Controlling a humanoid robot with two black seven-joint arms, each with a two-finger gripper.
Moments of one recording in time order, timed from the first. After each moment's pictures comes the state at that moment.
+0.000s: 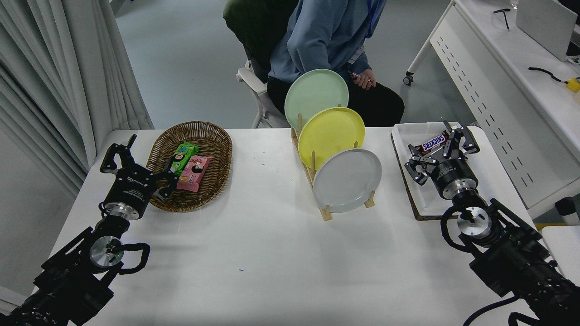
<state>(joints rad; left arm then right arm) -0.50 0.26 -1.08 -0.52 0.18 -0.57 -0.44 0.69 -0.15 0.96 0.45 -0.07 0.27 0.32</state>
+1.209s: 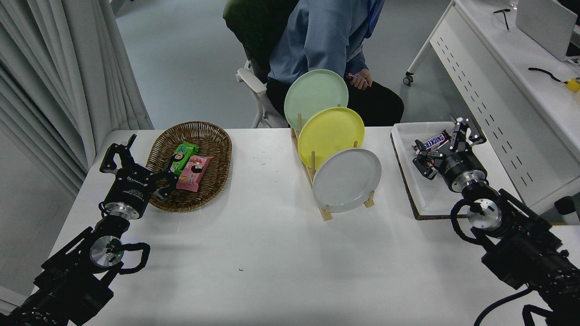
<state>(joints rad) -0.50 0.26 -1.08 -0.53 0.18 -0.57 -0.44 0.82 -0.25 0.66 0.39 -0.08 0.27 0.31</state>
